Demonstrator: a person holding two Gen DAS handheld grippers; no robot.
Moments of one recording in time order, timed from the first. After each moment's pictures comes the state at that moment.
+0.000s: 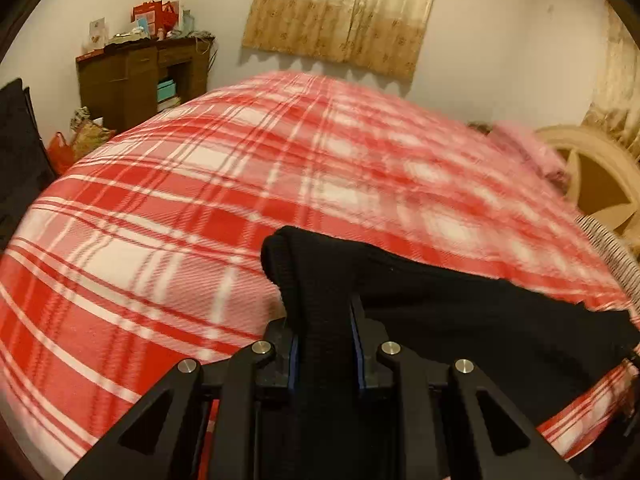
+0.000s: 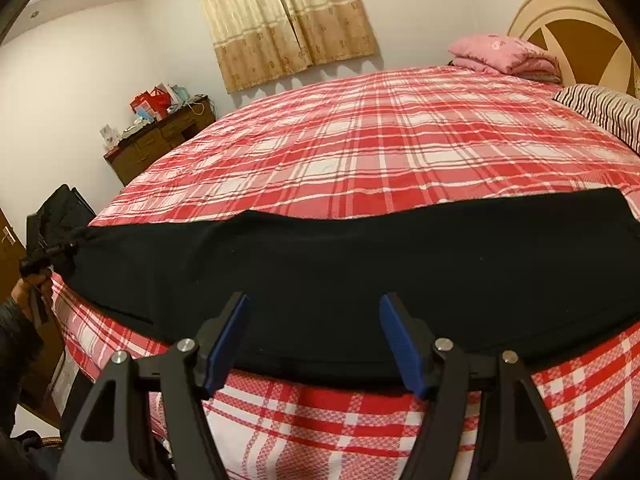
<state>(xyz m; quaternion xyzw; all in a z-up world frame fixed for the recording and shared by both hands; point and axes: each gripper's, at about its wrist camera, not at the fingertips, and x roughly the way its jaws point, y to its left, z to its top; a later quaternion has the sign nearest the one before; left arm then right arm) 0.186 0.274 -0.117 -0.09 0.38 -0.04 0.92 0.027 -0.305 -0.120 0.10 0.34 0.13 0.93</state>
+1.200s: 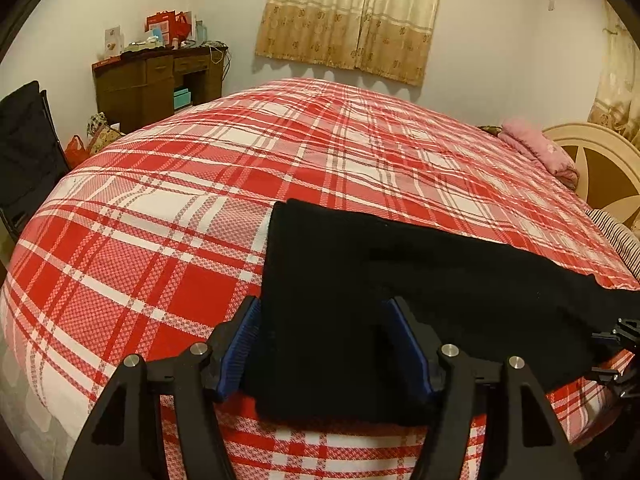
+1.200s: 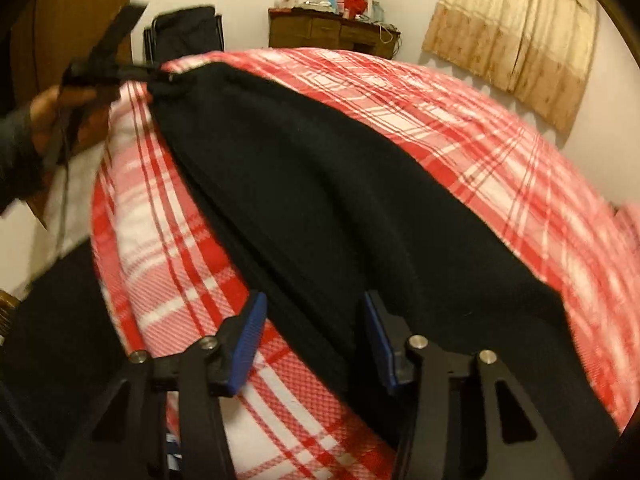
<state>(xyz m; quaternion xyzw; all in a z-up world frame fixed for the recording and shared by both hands) 0.137 0.279 -0.140 -0.09 0.34 -0.03 0.94 0.052 -0.058 -0.148 -0.20 0.35 0.35 0.84</state>
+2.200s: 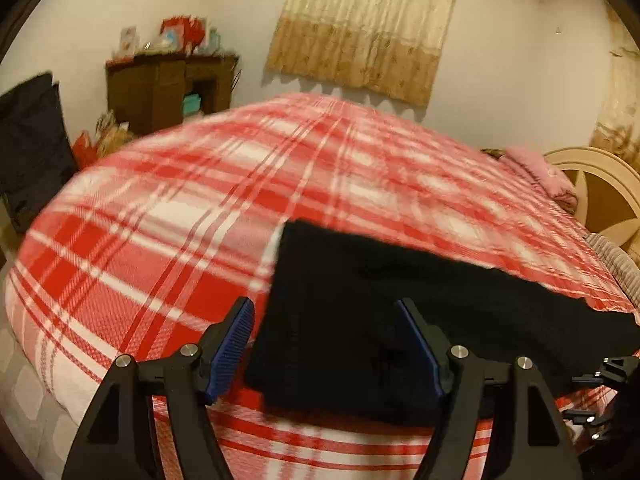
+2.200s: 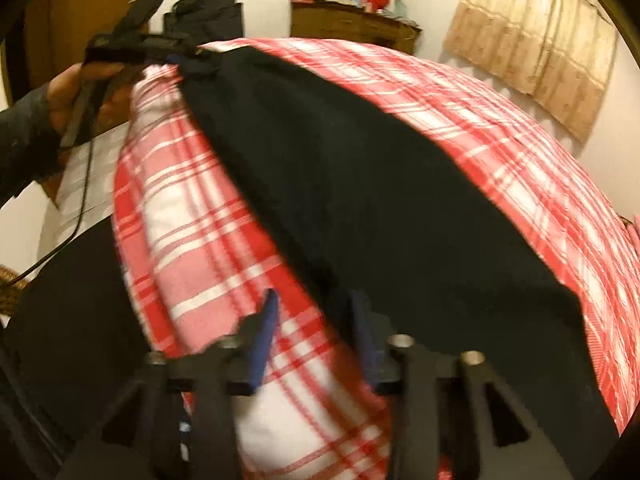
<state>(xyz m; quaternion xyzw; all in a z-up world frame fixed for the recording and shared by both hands) 0.119 0.276 -0.122 -0.11 0.30 -0.03 0.95 0.025 -0.030 -0.158 -0.26 0.35 0.36 0.83</state>
